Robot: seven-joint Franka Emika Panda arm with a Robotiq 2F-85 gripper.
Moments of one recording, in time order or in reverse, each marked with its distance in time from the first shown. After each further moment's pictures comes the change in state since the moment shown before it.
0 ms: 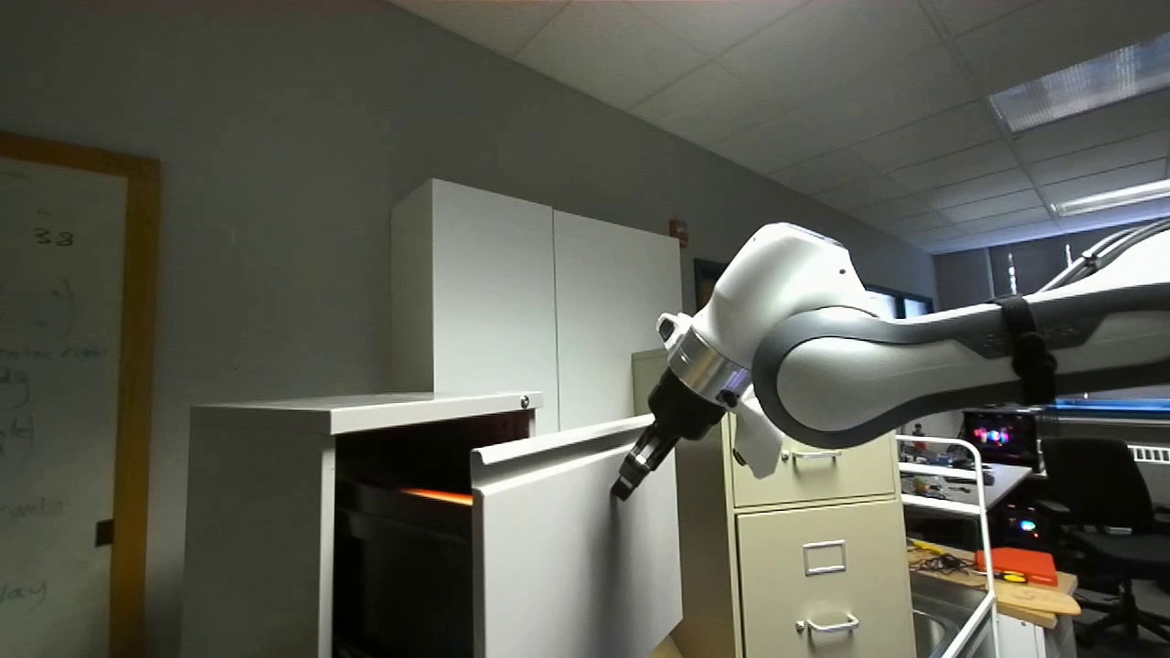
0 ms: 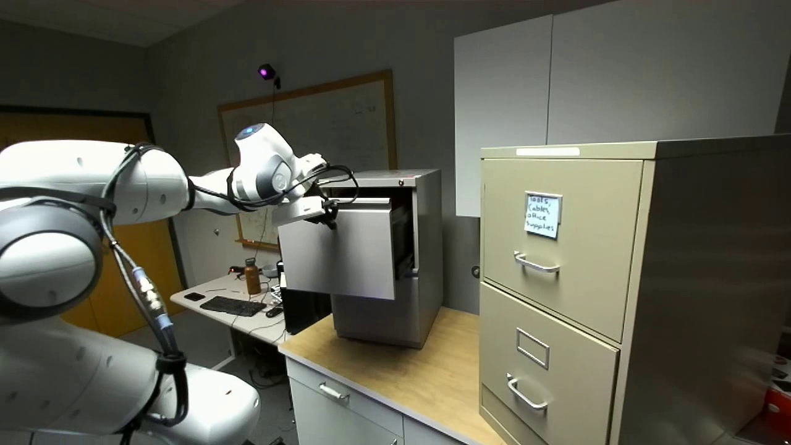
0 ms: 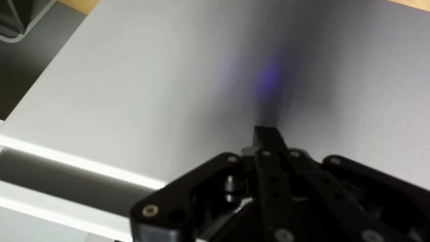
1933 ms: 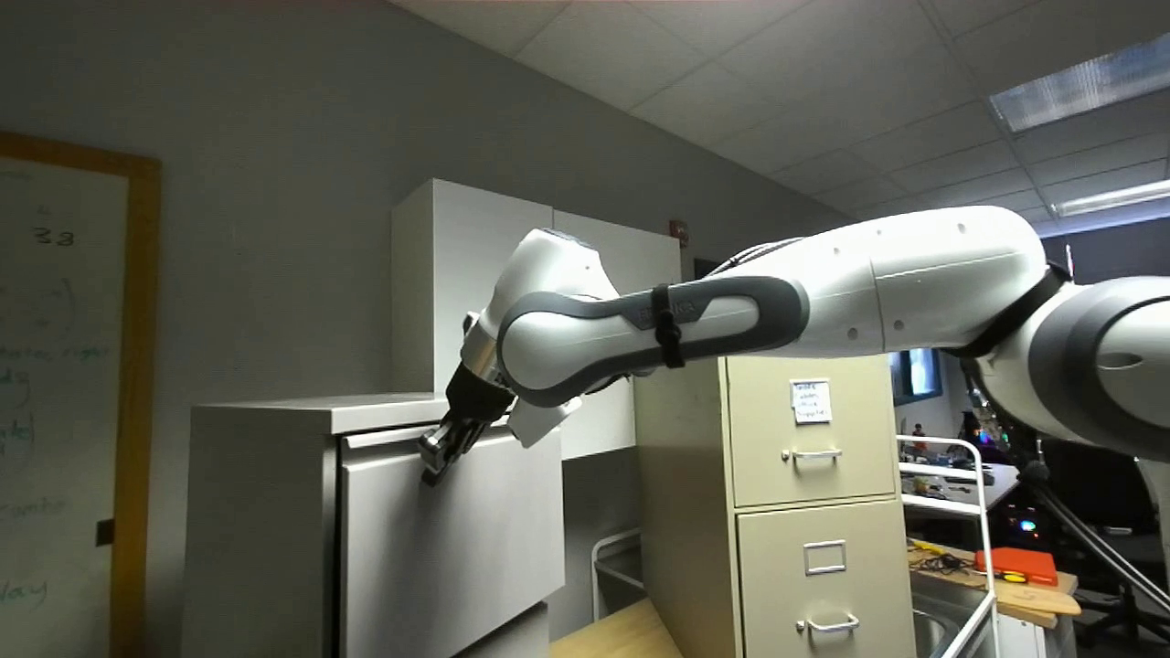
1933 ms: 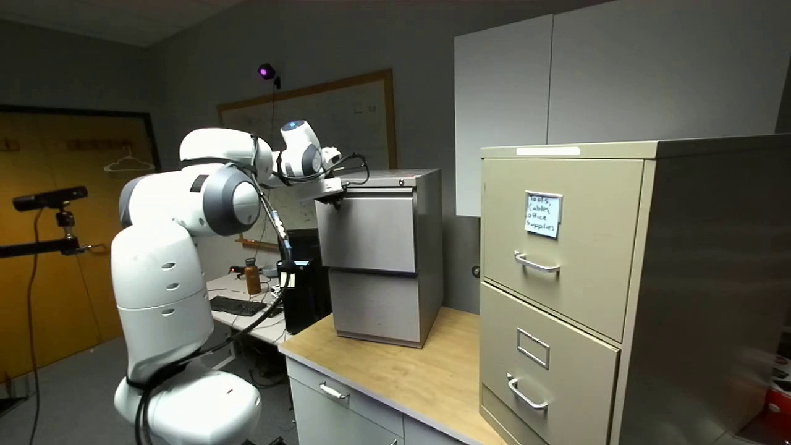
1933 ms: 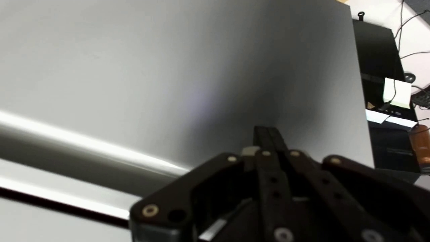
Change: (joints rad) arm 0.007 0.729 0.138 0.746 0.005 -0.065 -0.003
